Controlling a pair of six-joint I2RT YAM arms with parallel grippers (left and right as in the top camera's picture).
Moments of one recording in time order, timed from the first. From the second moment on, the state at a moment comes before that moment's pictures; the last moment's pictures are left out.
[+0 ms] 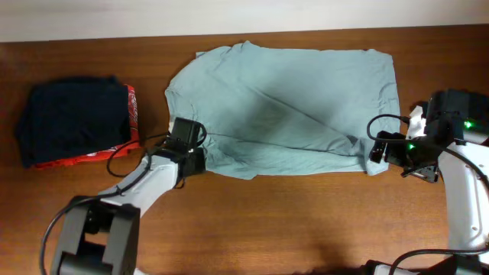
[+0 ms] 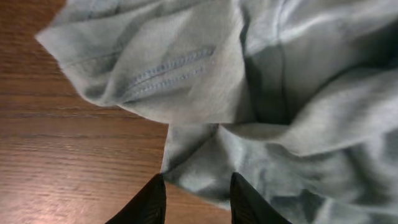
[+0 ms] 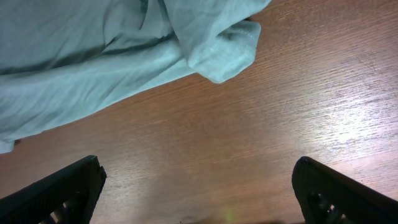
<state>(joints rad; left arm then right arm) -0.30 1.70 0.87 -0.38 -0.14 -0.35 -0.32 1.42 1.22 -1.19 -0.13 0.08</state>
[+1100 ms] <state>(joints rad) -0.30 1.52 1.23 -0.83 -0.09 -0.35 -0.32 1.42 1.21 -1.18 -0.14 0.08</state>
